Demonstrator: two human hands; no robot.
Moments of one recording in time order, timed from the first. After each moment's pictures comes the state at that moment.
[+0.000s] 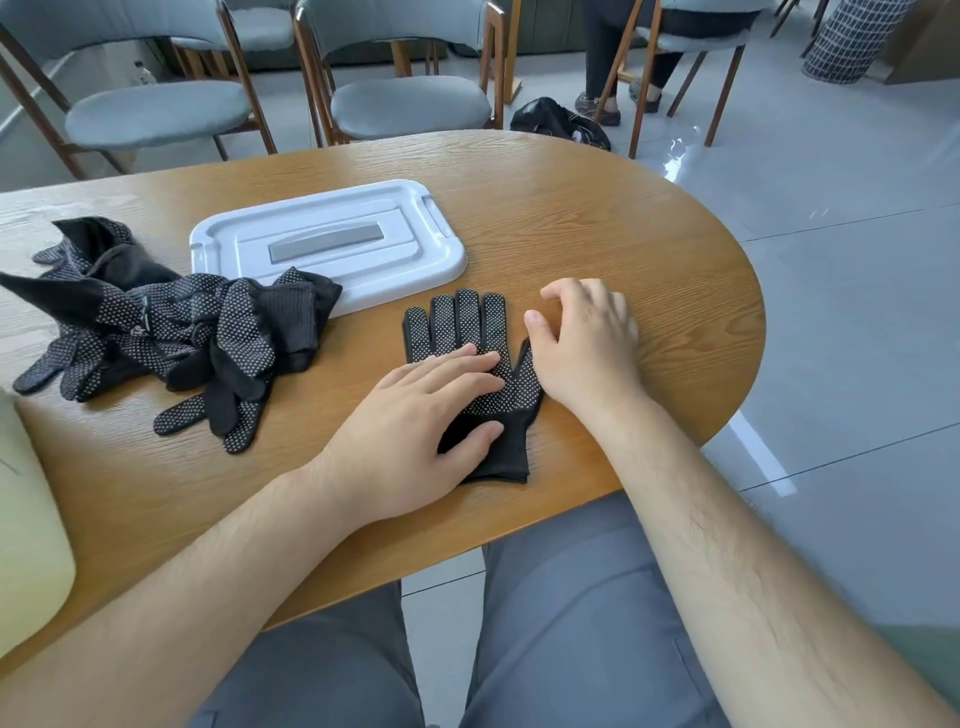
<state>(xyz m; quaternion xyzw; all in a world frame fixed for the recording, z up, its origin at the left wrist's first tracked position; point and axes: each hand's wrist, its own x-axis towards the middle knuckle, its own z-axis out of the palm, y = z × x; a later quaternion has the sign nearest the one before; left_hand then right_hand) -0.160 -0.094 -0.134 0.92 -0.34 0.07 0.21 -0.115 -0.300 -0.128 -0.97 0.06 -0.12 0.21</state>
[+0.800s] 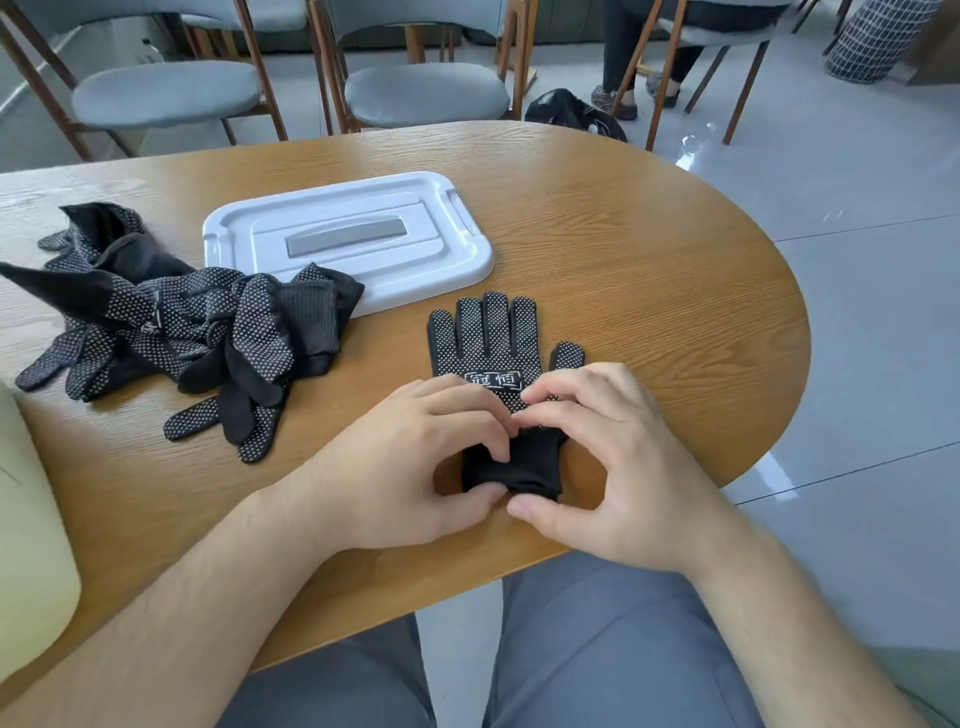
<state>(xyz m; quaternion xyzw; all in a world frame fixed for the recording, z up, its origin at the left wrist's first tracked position) -0.158 -0.070 -0.120 0.84 -0.45 0.04 0.29 -0.196 -0.305 -0.125 -0.92 -0.26 -0.10 0.27</state>
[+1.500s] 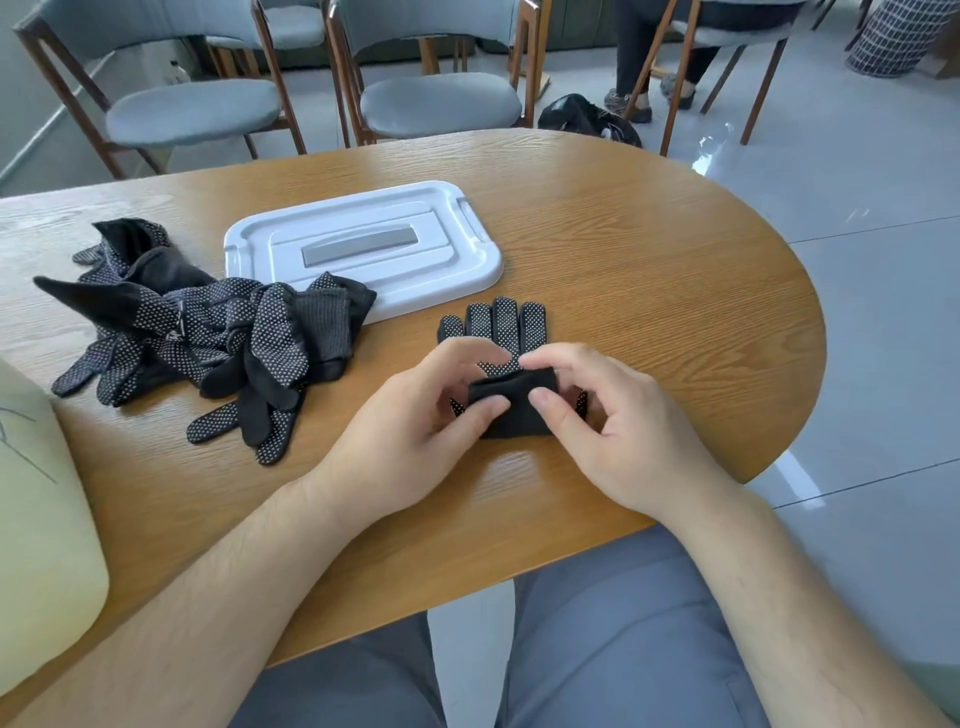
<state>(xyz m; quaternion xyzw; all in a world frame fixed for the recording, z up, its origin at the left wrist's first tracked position) -0.154 -0.075 -0.120 0.85 -0.26 0.04 0.45 -0.170 -0.298 -0.124 -0.90 -0.18 -0.12 0.37</state>
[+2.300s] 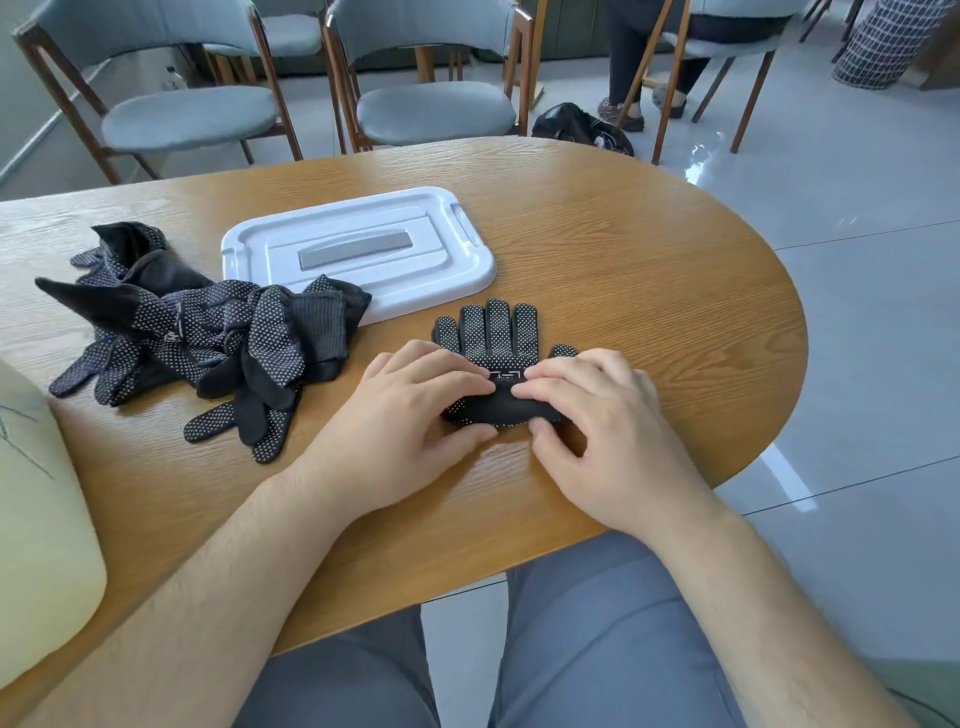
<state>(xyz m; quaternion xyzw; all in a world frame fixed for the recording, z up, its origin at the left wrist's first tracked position) -0.143 -0.065 -0.125 0.91 -0.34 0.13 0.20 -0.179 -0.295 -0.134 -0.94 -0.18 -0.18 0.22</state>
